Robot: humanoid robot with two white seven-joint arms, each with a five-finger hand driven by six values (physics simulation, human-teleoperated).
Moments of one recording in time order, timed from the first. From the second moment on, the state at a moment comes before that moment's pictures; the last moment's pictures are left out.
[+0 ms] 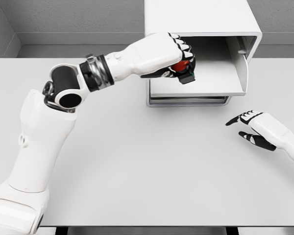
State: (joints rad) left arm -0.66 0.06 -0.31 -1.58 -0.70 -0.61 -0.61; right arm 0.04 -0.70 0.08 -1.53 0.42 -0.61 0.17
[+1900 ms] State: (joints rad) left arm -0.66 0.00 -0.34 -1.49 -0.81 -0.61 -0.61; right arm 0.03 -0.68 0.08 -1.54 0.43 -0.61 0.17
